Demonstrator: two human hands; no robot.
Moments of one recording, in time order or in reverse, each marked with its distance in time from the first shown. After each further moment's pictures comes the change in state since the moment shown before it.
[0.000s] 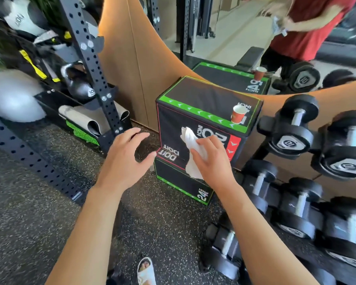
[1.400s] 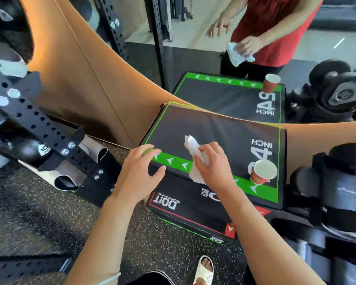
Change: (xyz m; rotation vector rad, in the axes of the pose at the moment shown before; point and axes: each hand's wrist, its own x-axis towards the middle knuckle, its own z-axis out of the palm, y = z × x) left_hand 0.434 -0.077 0.170 -0.001 -0.259 0.098; right_hand 0.357 0.242 0.135 -0.052 0.043 0.325
